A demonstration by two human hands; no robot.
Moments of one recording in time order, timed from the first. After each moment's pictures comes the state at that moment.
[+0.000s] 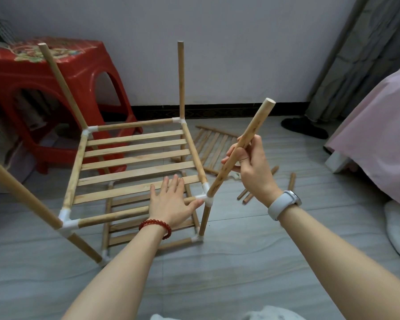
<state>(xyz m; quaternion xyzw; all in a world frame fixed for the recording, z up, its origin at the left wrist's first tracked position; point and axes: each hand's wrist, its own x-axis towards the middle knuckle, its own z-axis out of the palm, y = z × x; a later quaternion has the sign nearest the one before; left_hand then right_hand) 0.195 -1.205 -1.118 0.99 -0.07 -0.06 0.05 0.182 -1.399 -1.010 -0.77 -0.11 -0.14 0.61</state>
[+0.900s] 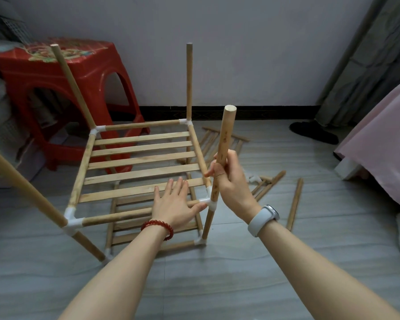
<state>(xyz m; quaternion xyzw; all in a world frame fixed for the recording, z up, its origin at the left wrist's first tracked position) 0.201 -1.205 -1.127 0.99 -0.06 -0.08 0.06 0.176 -1.358 -1.027 -0.77 -0.16 -0.10 0.61</state>
